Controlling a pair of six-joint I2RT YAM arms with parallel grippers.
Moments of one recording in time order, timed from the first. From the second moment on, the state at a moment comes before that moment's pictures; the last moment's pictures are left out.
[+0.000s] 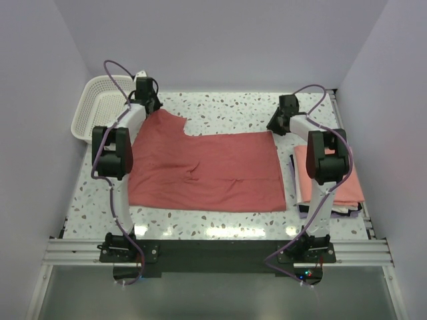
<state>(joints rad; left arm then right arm) -0.07 2.23 1.77 -0.18 -0.18 -0.43 0.10 2.13 1.51 -0.27 0.09 0.60</state>
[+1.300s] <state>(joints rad) -0.07 2.19 1.75 -0.18 -0.16 -0.43 0.12 2.16 1.57 -0.34 0.12 0.59</state>
